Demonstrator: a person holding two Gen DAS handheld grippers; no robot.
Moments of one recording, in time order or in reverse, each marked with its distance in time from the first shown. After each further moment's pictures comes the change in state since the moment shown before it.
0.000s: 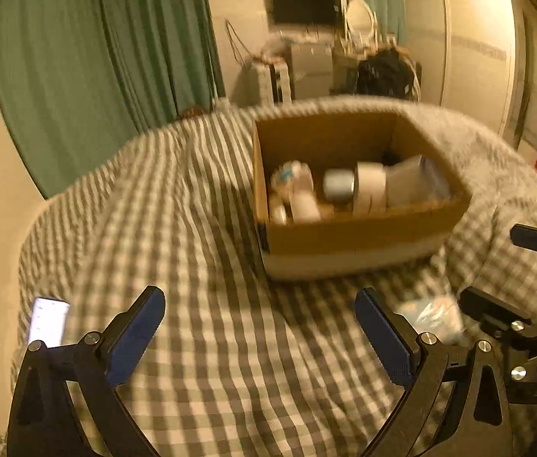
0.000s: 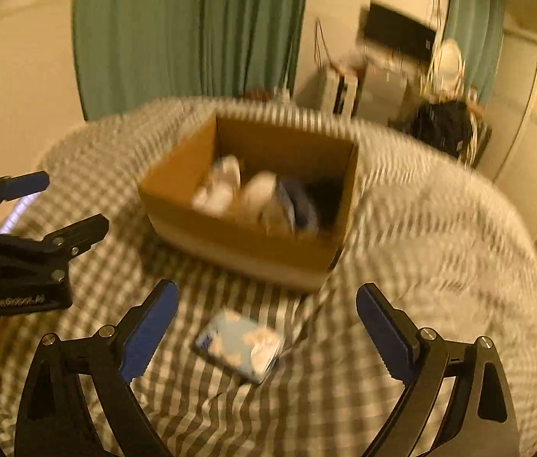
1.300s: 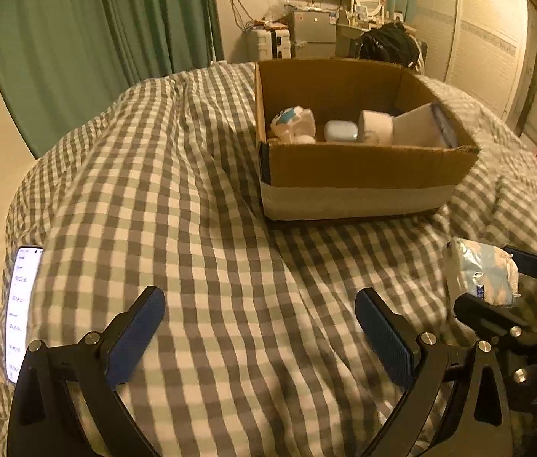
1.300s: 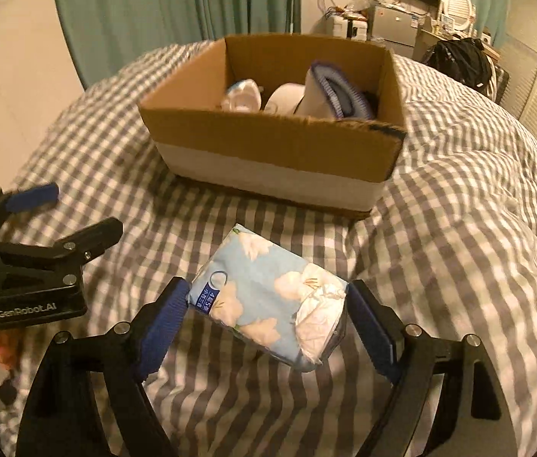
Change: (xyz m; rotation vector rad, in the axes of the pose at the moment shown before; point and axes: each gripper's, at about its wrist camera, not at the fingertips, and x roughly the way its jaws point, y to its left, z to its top) left arm -0.006 0.010 -0.030 -0.052 0.119 -0.043; right arm 0.004 0.006 -0.051 0.097 0.144 0.094
